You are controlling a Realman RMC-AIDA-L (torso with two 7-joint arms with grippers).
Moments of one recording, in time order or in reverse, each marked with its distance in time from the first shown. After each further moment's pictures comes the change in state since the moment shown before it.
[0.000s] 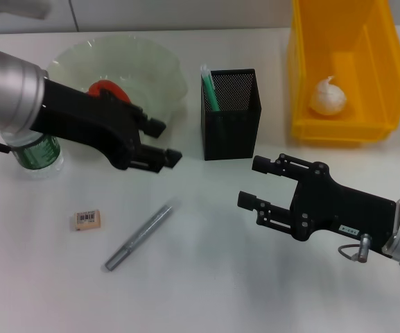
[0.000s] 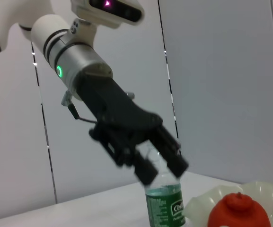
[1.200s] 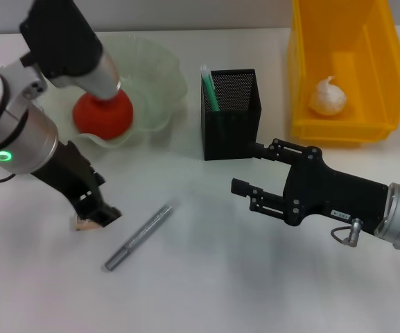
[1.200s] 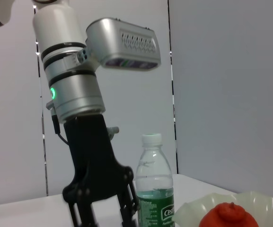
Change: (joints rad) left arm -0.042 -0.007 0.300 0.055 0.472 0.066 -0.231; right arm 0.048 -0.002 0.009 0.005 0.003 0.031 -0.058
